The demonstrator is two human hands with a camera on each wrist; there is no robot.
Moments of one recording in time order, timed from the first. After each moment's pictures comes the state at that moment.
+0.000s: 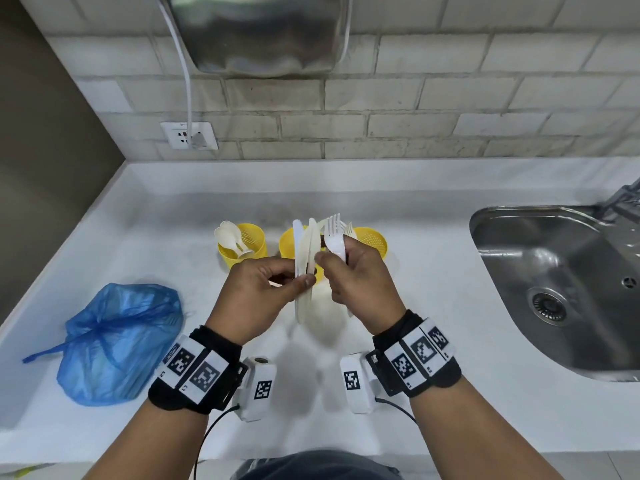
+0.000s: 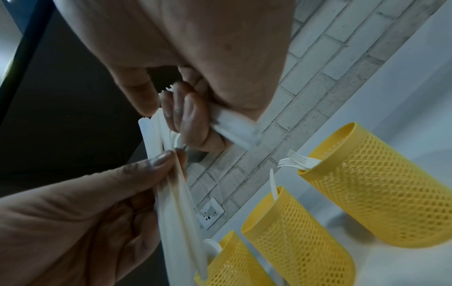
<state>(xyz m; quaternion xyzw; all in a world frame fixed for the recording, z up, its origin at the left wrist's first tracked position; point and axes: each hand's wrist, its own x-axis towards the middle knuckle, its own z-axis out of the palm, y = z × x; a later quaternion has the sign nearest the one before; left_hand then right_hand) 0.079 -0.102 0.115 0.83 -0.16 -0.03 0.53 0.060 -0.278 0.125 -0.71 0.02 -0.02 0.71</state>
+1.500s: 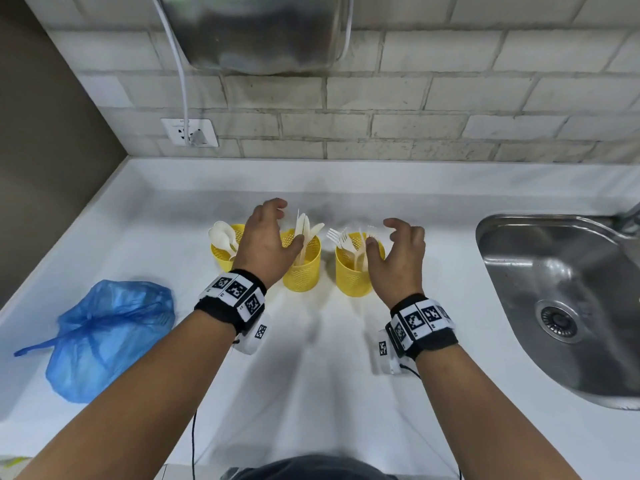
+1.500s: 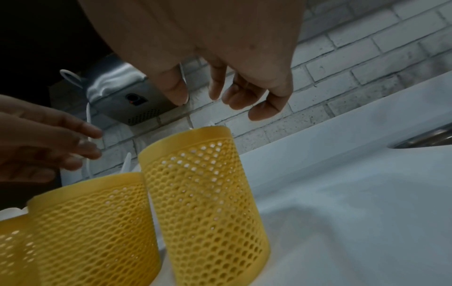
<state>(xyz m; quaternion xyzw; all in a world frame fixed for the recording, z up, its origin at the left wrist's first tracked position) 0.178 -0.139 0.075 0.92 -0.10 0.11 0.37 0.129 -0.363 0.036 -0.86 0.12 -0.24 0.43</state>
